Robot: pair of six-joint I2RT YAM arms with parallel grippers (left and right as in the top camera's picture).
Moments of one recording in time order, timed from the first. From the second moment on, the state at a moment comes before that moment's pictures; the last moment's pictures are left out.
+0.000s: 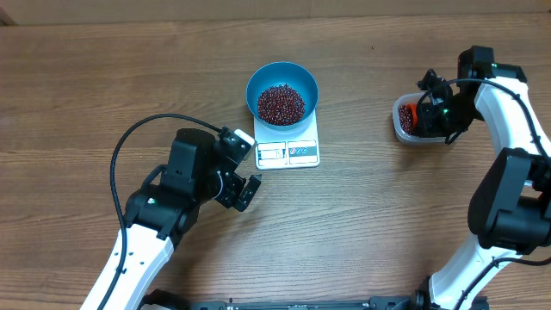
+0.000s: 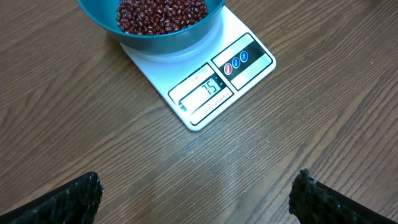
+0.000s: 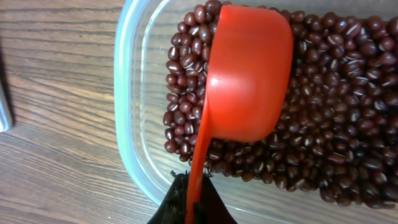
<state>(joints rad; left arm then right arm) -0.35 1.12 0.85 -0.61 0.18 0.22 -0.20 2.00 1.57 -1.11 -0.28 -0.35</state>
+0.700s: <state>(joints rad) -0.35 1.12 0.85 -0.61 0.18 0.22 -0.40 2.03 1.57 -1.16 -0.66 -0.34</state>
